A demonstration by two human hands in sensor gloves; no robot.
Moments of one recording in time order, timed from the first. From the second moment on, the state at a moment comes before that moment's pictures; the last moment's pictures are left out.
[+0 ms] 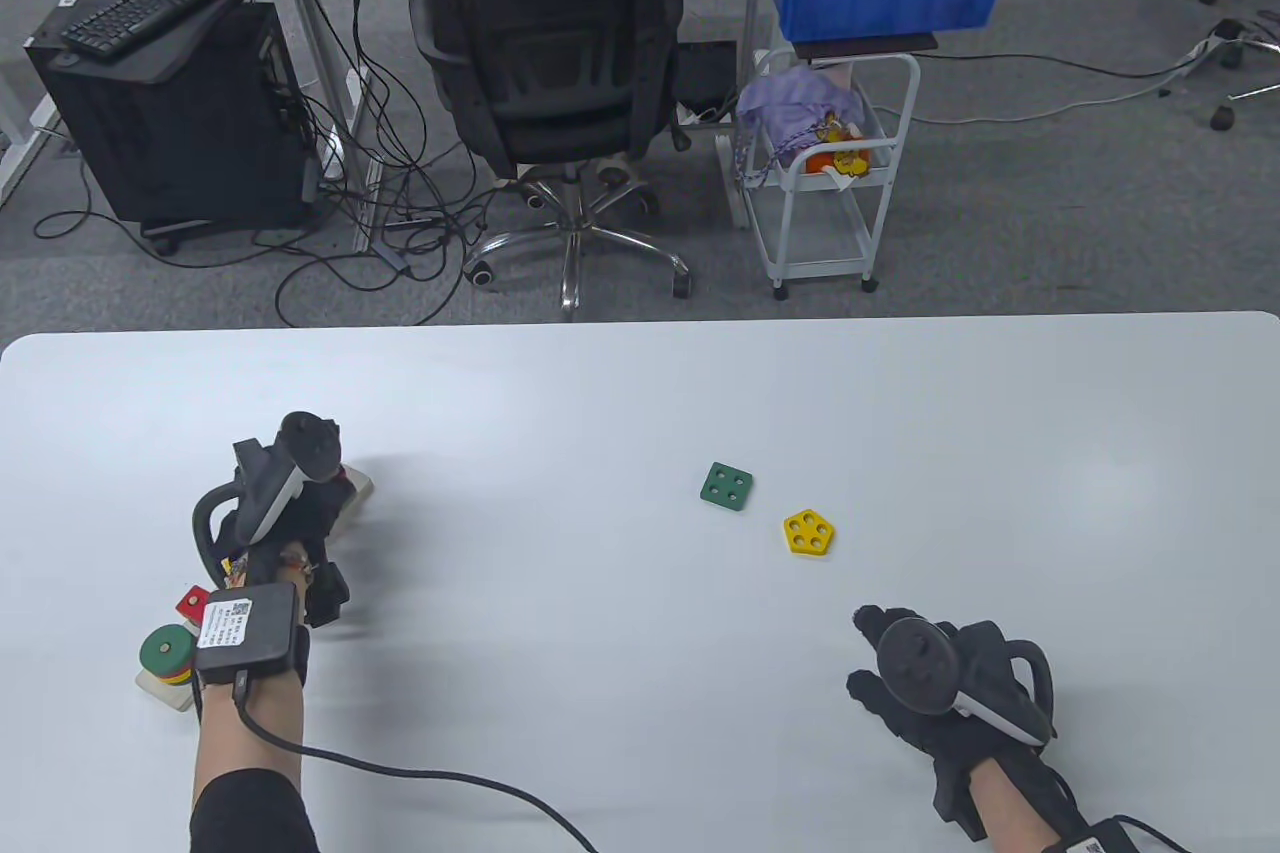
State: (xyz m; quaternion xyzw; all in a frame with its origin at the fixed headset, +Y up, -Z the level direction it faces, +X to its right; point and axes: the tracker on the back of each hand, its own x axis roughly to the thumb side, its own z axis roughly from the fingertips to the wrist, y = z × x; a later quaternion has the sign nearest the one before) left_hand -0.362 -0.720 -0.462 -0.06 0.18 0.04 0.98; right_hand 0.212 -0.729 -0.275 0.10 0.05 0.99 0.07
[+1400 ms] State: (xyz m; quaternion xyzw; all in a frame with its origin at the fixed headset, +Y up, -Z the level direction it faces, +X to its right) left_hand -0.258 -0.723 -0.327 -0.06 -0.10 0.05 0.99; right_hand 0.157 -0.728 -0.404 -0.02 0.09 1.00 -0.01
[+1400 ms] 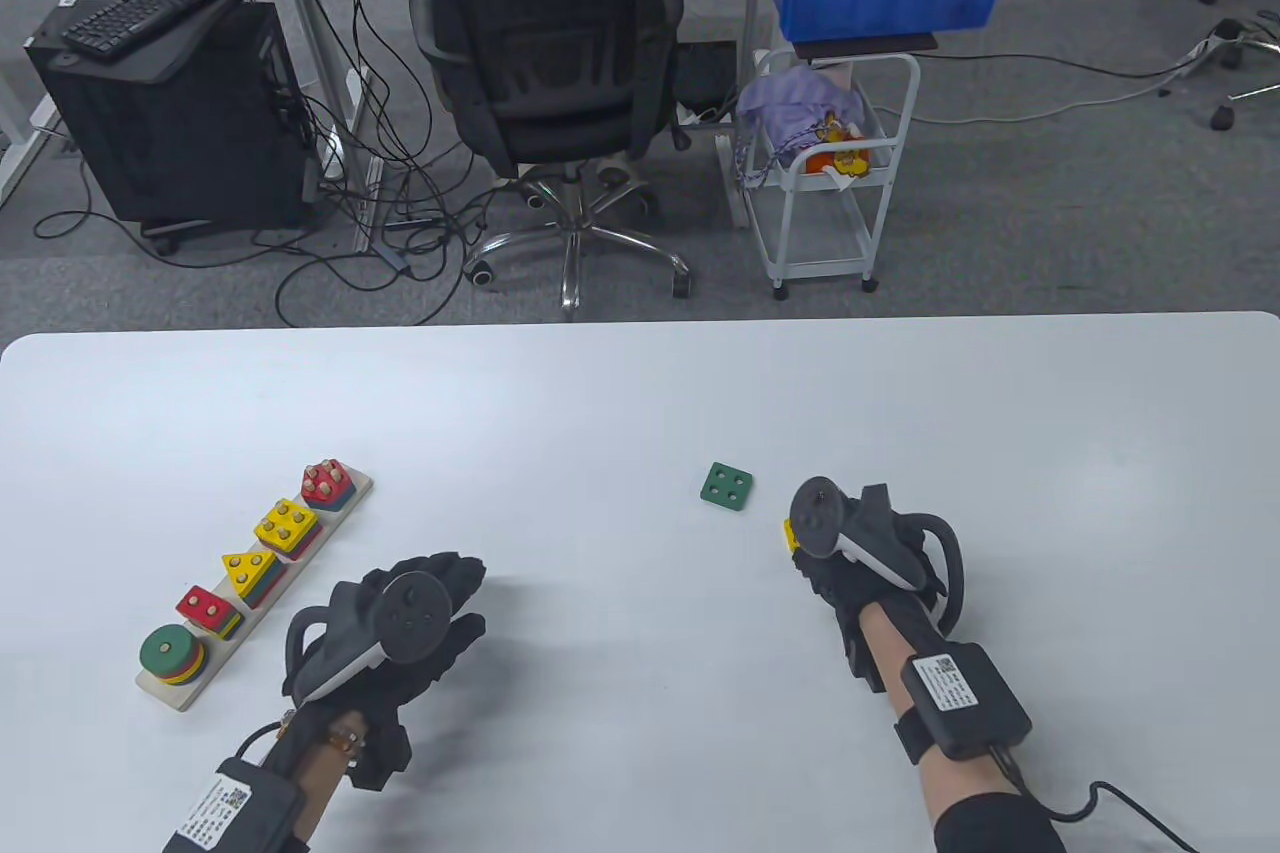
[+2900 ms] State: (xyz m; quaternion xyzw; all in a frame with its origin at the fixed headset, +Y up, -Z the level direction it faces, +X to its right) left_hand -0.231 -0.753 -0.321 -0.42 -0.17 0.59 0.67; right_hand -0.024 -0.678 -0.293 0.40 -0.15 0.86 0.27
